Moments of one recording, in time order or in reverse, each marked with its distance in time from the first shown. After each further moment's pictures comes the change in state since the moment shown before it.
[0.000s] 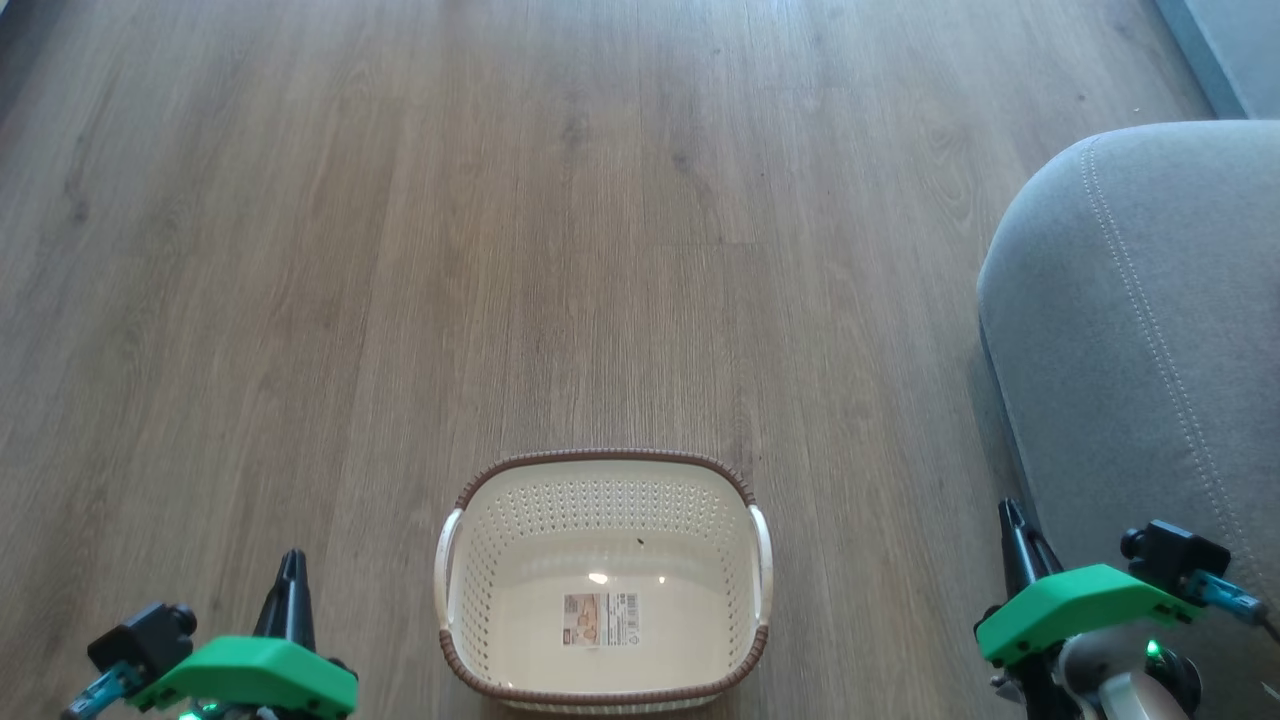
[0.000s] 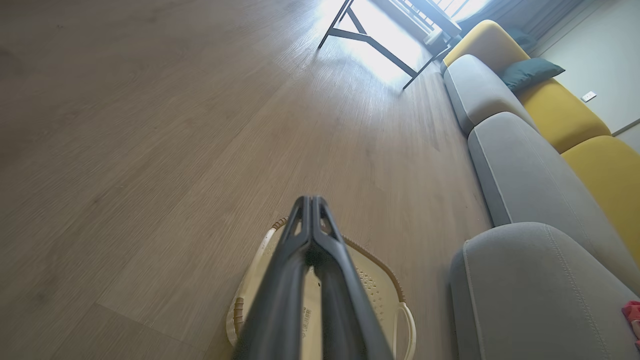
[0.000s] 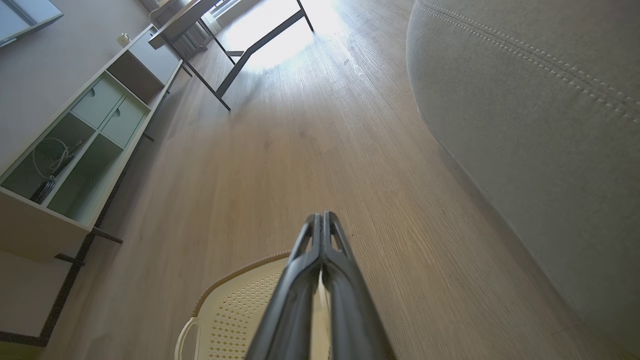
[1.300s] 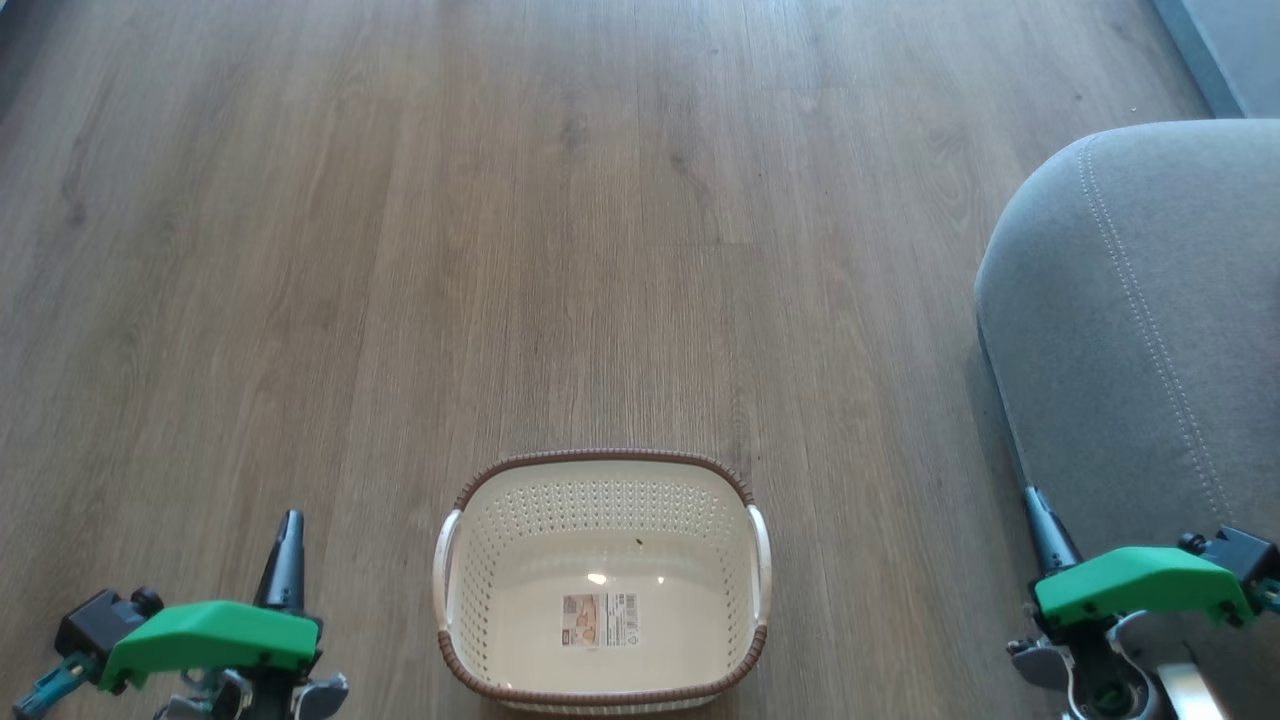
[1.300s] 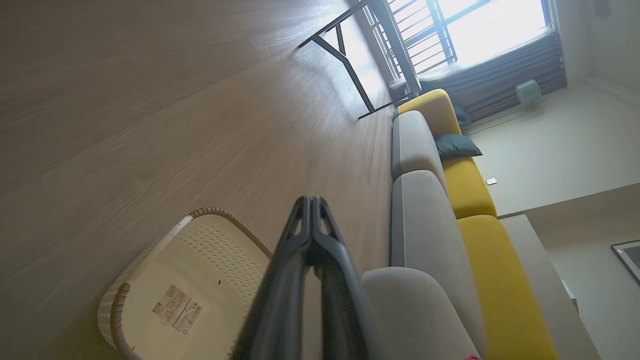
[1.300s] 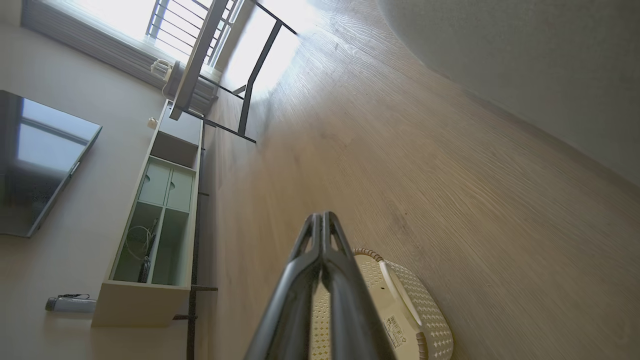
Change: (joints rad) left arm -0.041 0.000 0.014 -0.054 -0.441 -0.006 0.117; right arm -0.013 0.007 -0.086 -0.039 0.423 0.000 0.111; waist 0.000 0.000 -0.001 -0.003
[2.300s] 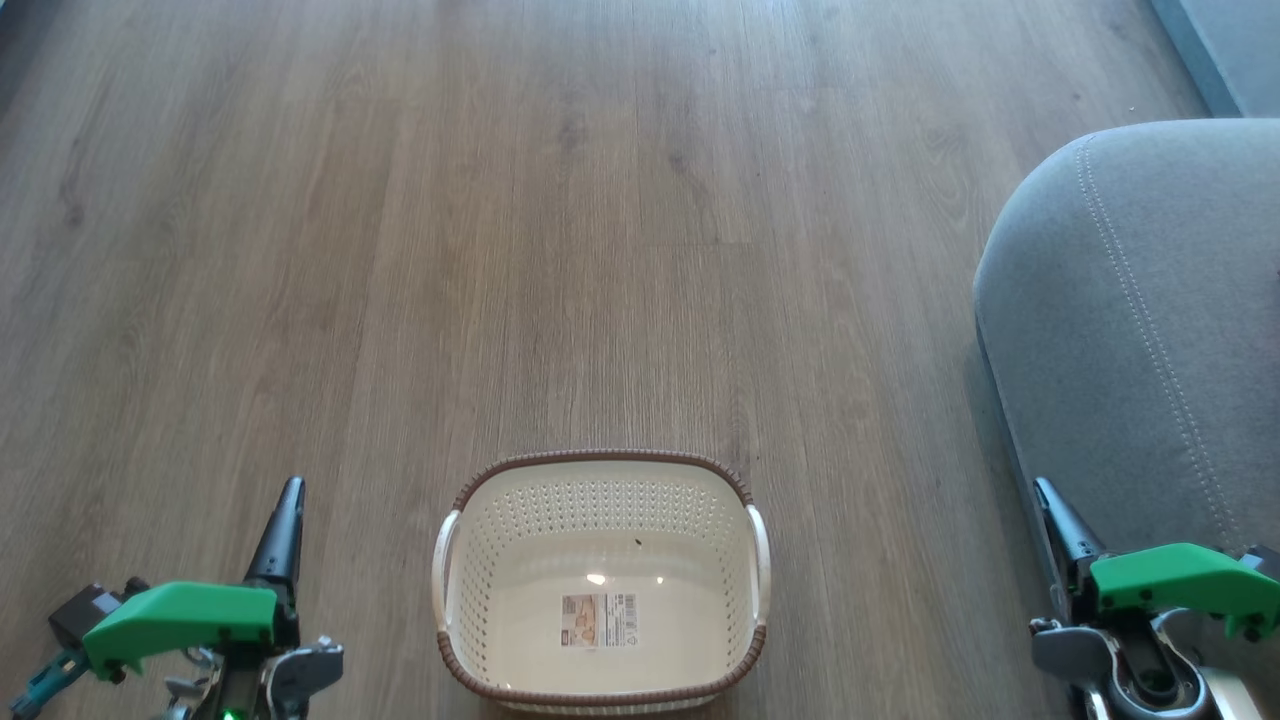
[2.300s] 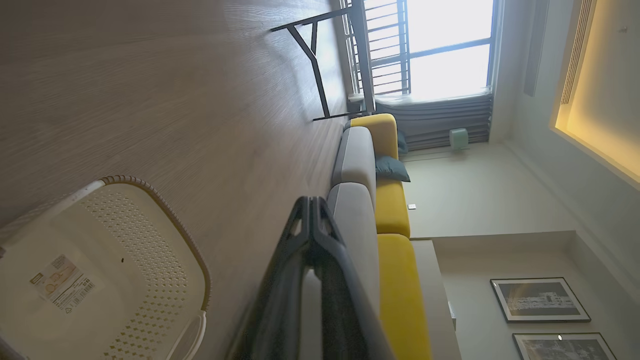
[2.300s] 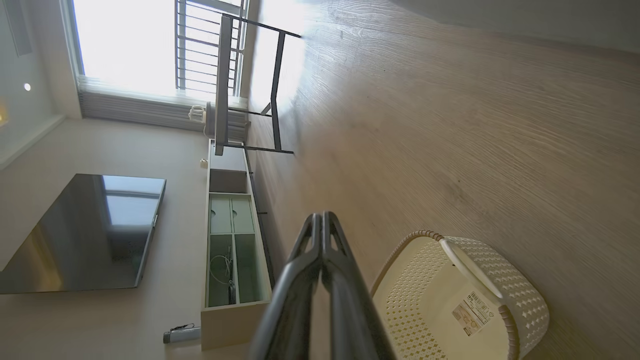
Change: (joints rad) left arm -0.026 0.000 0.012 -0.034 -0.321 -0.009 0.081; right arm -0.001 0.009 -0.065 -0.029 0.305 0.000 0.080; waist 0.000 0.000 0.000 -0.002
